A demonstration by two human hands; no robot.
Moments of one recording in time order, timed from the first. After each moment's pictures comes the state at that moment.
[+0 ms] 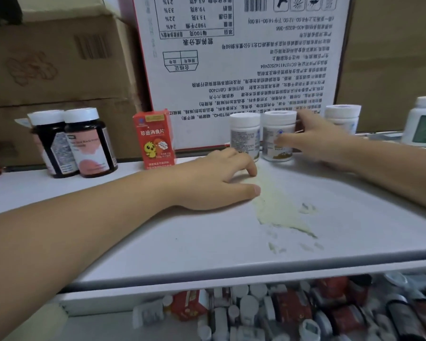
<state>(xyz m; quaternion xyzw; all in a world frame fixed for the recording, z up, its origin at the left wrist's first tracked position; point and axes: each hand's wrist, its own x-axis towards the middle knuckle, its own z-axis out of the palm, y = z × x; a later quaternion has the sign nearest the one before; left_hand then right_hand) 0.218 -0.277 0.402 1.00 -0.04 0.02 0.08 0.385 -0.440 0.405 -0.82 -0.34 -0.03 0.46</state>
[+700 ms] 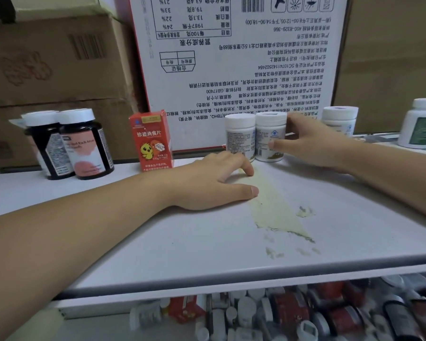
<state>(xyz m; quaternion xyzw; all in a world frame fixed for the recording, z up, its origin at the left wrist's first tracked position) 0.227 -0.269 0.399 0.99 -0.05 0.02 0.11 0.391 -0.437 0.404 -0.85 -0.39 -0.04 0.37</state>
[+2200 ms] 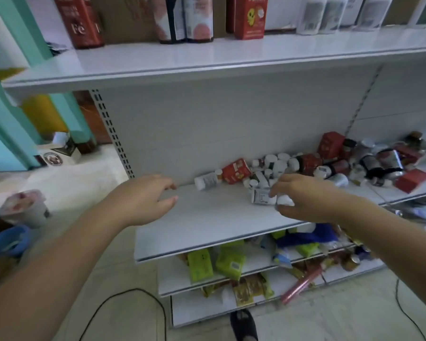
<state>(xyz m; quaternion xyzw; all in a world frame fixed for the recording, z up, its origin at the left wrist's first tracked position) -0.131 -0.077 0.195 1.00 0.05 -0.03 0.04 0.018 -0.399 0.183 -0.90 -0.44 0.04 -0.01</state>
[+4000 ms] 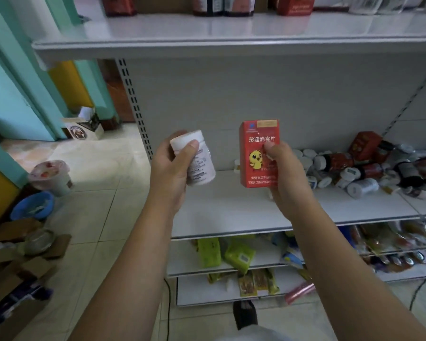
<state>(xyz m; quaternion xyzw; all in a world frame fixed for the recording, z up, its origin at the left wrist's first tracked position) -0.114 -0.121 0.173 0.54 0.15 0.33 0.76 -0.023 -0.294 0.183 -0.61 -0.17 0.19 0.75</state>
